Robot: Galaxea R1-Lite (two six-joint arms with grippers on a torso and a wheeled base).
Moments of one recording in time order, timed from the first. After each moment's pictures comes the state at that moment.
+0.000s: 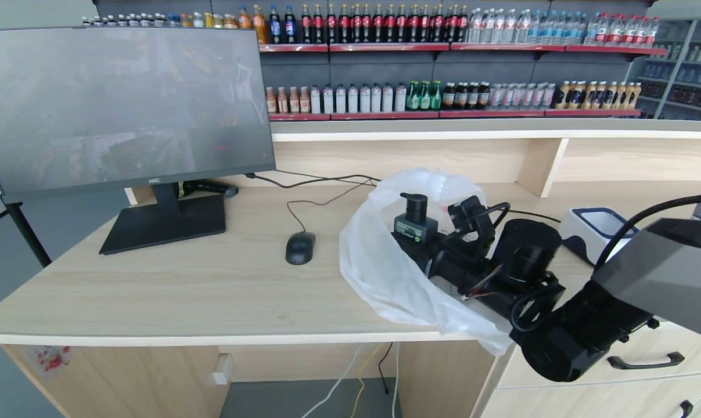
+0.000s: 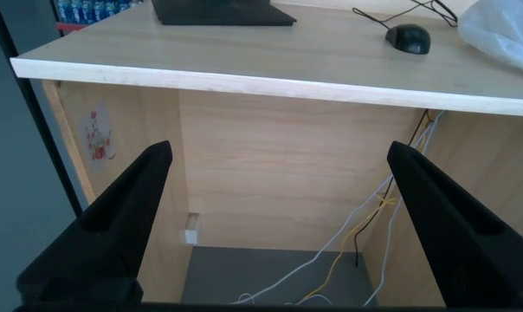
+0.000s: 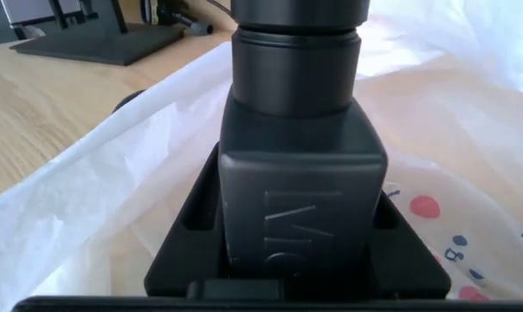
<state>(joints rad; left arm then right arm) 0.00 0.00 0.00 0.00 0.00 -0.01 0.48 2.15 -0.79 -1.43 0.21 0.01</state>
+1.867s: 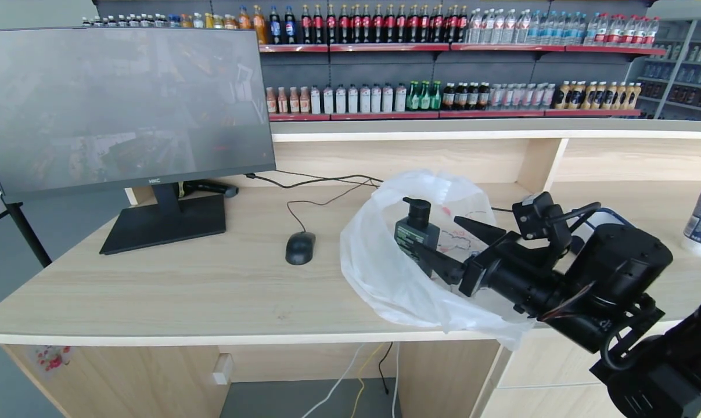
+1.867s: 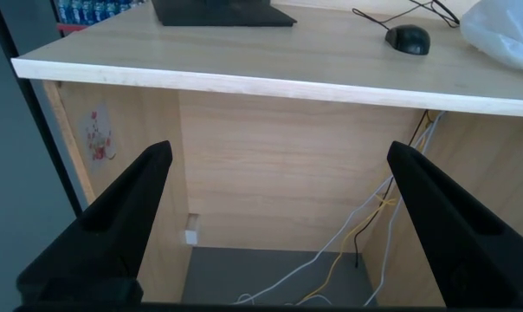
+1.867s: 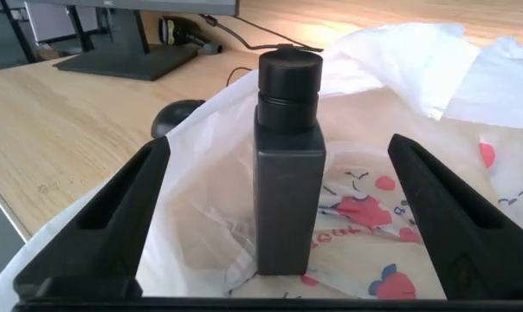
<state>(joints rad) 0.00 0.00 0.00 0.00 0.00 -0.01 0.46 1.89 -0.50 -1.50 0.22 0.01</state>
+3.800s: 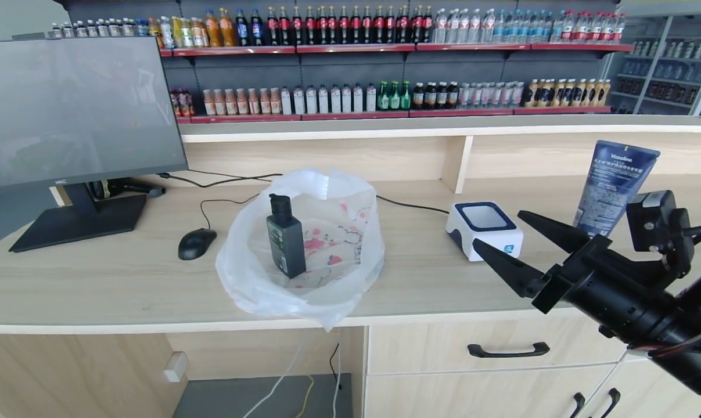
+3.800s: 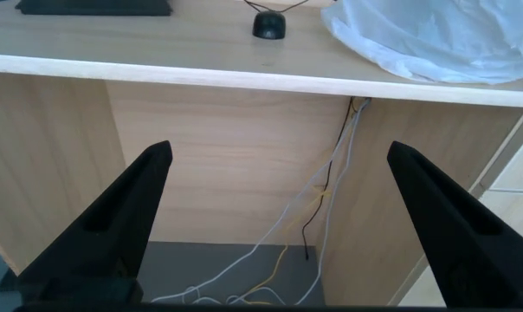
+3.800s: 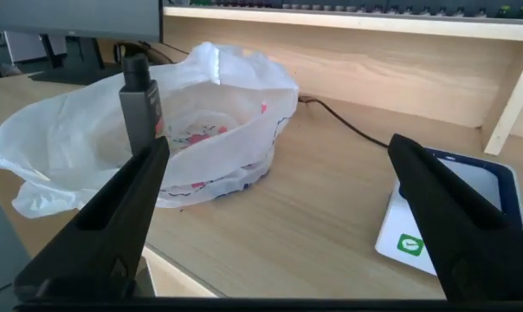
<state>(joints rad) 0.00 0.00 0.00 0.00 0.00 -0.01 0.39 1.63 -0.28 -1.53 0.22 0.01</state>
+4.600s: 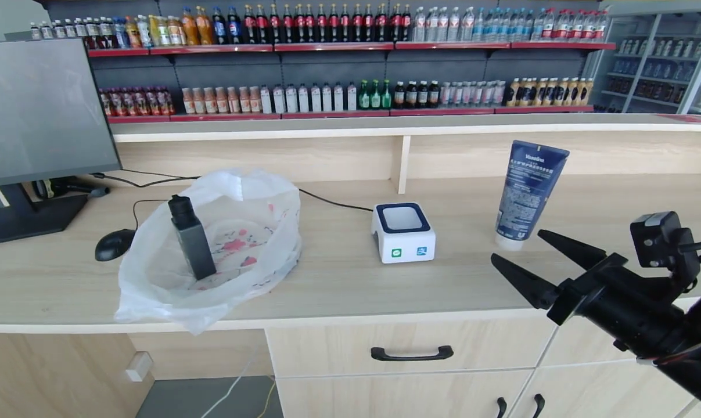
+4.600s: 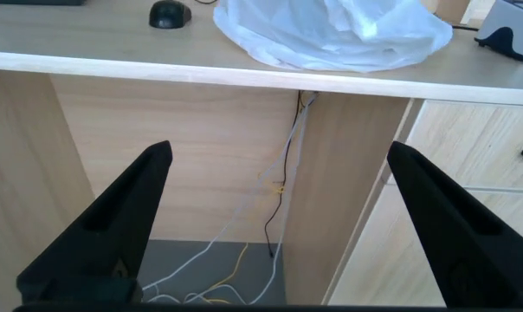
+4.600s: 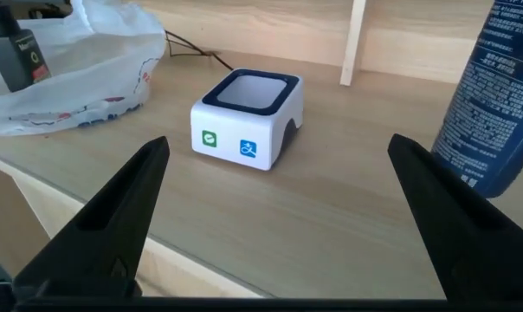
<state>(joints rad) 0.00 0.00 0.00 0.00 0.00 -0.01 0.30 1.65 -0.19 -1.57 0.21 0.00</state>
